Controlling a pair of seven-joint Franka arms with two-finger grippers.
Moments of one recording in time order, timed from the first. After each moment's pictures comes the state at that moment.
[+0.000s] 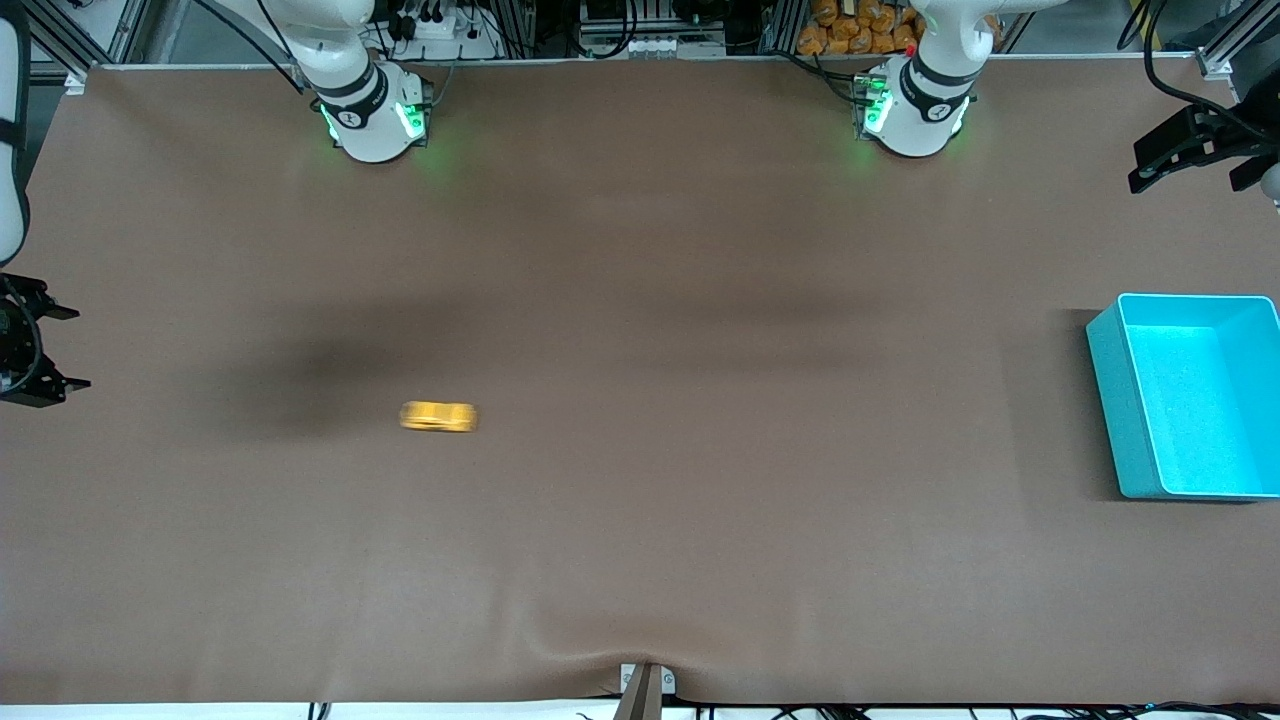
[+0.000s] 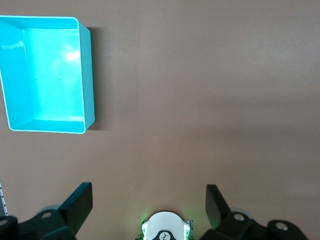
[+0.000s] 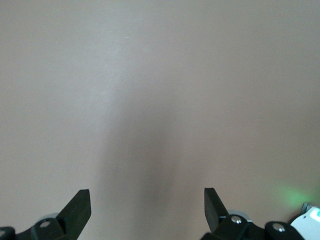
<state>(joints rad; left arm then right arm) 0.06 -0.06 -0.09 -1.47 0.03 1.33 -0.02 -0.23 0.27 -0.01 -1.56 -0.10 1.68 1.01</state>
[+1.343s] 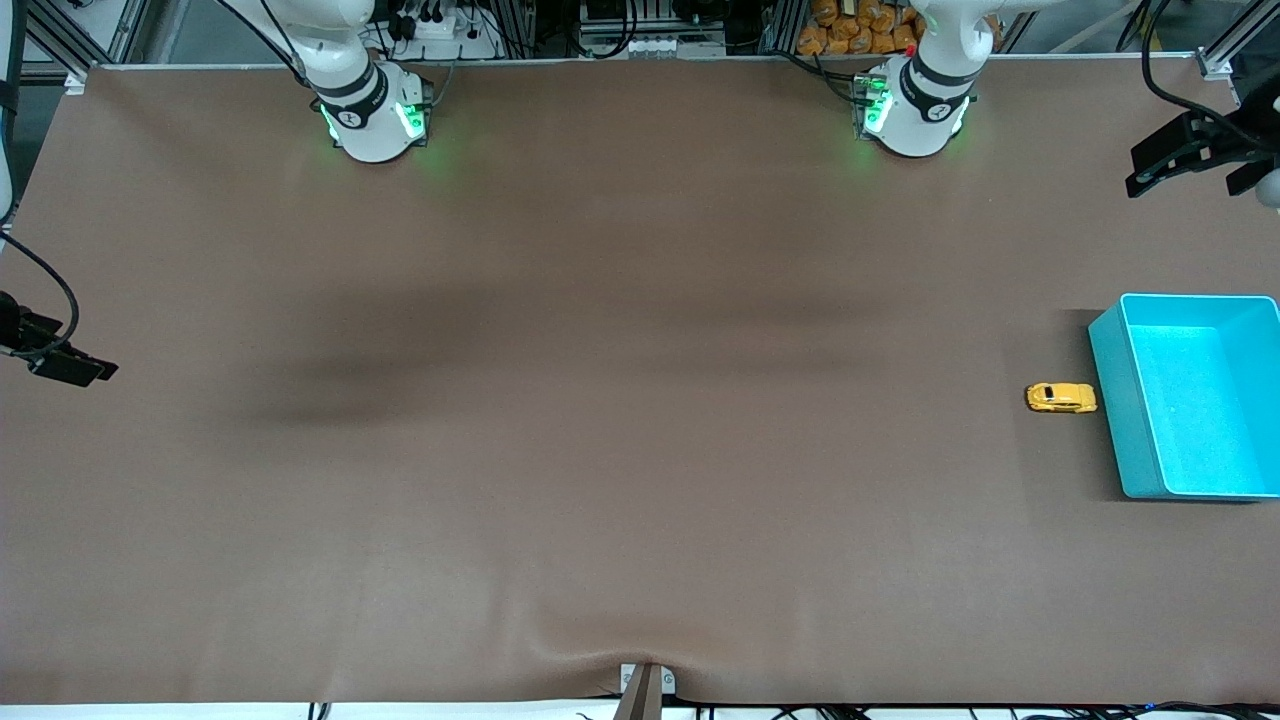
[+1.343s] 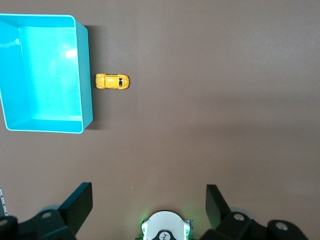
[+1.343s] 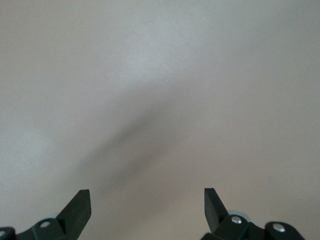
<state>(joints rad) 0.06 -0.04 -0.09 -1.48 0.03 1.34 -0.02 -0.23 0.23 0.02 -1.54 -0.04 1.66 0.36</state>
